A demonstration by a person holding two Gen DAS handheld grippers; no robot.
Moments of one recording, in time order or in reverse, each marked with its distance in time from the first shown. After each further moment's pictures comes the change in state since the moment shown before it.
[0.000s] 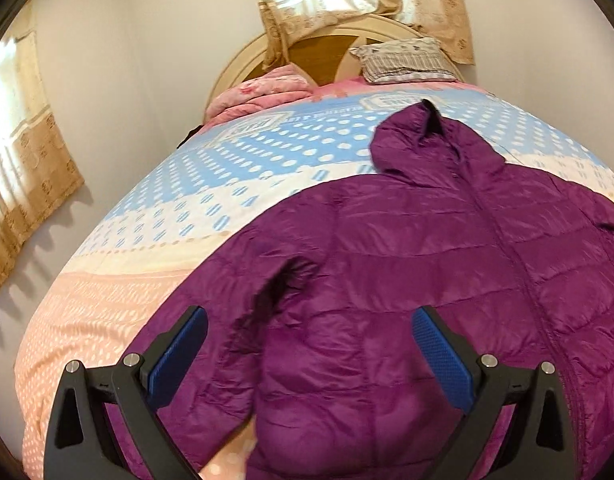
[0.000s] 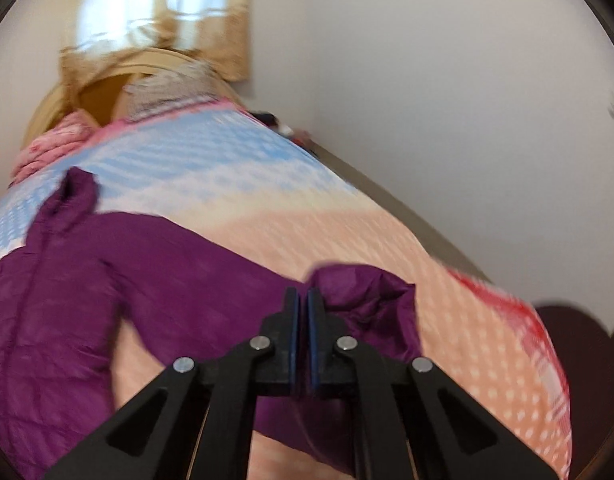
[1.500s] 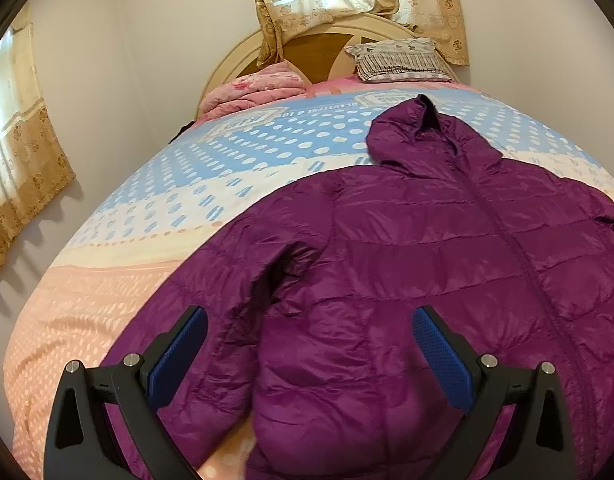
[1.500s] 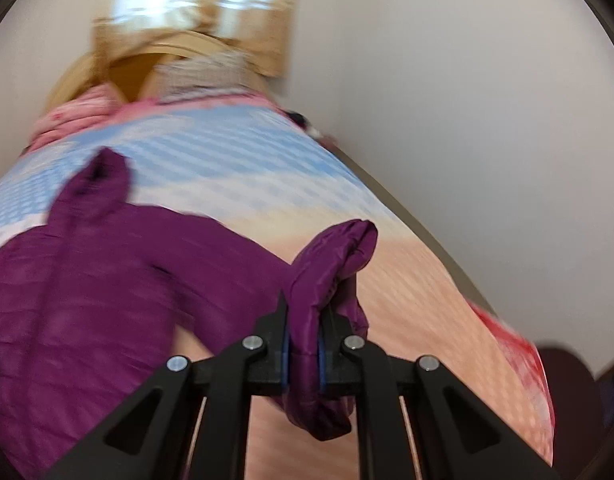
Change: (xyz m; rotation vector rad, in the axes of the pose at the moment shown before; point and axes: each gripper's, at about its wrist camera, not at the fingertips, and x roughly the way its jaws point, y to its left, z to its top) left arm 0.009 0.006 -0.014 -0.001 0.002 -0.047; right arm 0.001 0.075 0.032 -0.138 0.019 0.032
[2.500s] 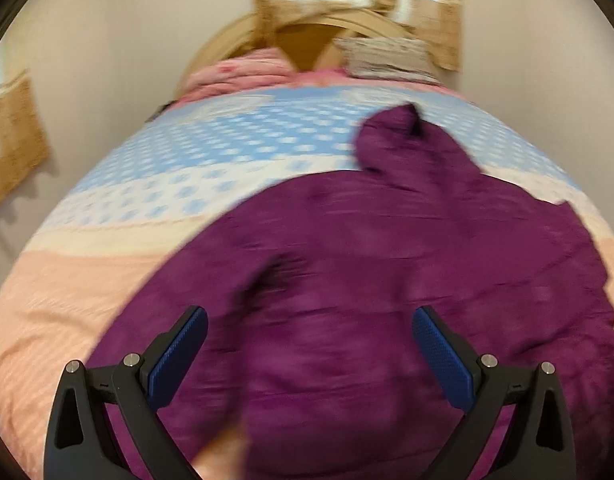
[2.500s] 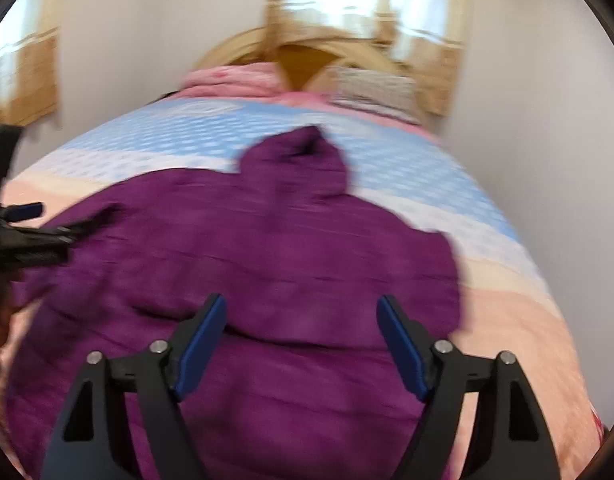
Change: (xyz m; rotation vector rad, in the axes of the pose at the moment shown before) left arm -0.002 -0.005 0.024 -0.049 0.079 -0.164; right arm 0.006 0.144 -0.052 -0.265 -0.064 0.251
